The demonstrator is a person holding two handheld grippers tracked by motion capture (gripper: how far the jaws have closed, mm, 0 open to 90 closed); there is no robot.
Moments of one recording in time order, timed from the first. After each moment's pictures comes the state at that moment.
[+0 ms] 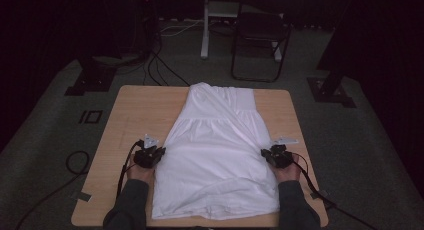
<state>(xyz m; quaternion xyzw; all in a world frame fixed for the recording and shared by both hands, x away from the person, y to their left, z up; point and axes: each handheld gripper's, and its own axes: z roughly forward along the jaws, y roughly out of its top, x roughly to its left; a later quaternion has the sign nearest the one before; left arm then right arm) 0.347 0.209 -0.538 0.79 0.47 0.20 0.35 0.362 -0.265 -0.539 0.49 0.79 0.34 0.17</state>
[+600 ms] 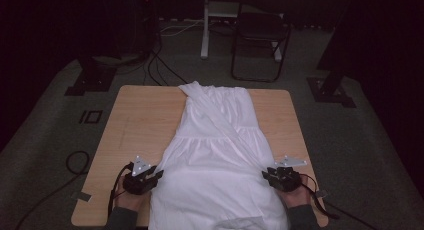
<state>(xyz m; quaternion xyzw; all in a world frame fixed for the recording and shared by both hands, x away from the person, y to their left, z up) 0.281 0.216 -0.516 0.79 0.45 0.20 0.38 0.296 -0.265 -0.520 0.45 0.80 0.35 0.16</state>
